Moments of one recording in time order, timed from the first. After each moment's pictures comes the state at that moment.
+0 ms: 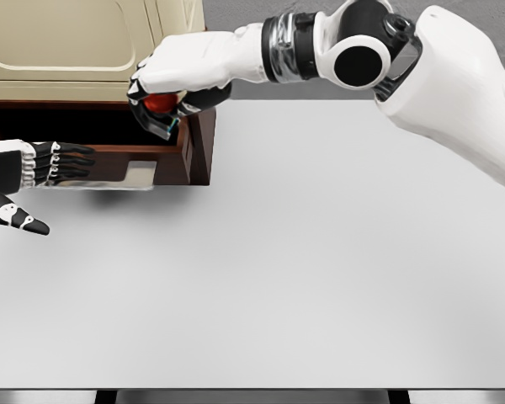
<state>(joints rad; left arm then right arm) -0.78 1.40 -0.96 -1.77 1.15 0.12 -0.61 -1.33 -0.34 1.09 -1.43 0.11 -0.30 0.61</state>
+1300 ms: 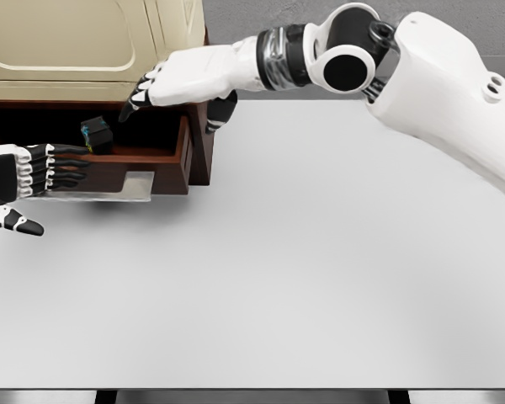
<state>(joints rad) -0.74 1.42 -0.95 -1.77 1.27 0.15 -0.62 -1.33 -0.36 1.14 -1.38 0.16 -0.38 0.61</state>
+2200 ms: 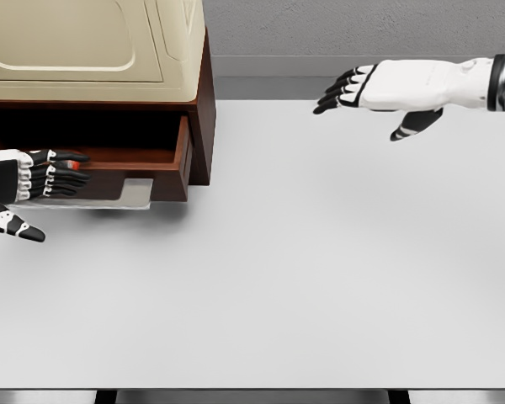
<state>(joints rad) -0.74 1.41 -0.95 -1.76 1.18 0.15 -0.62 -1.10 -0.86 0.94 -1.43 0.16 -0.61 0.61</state>
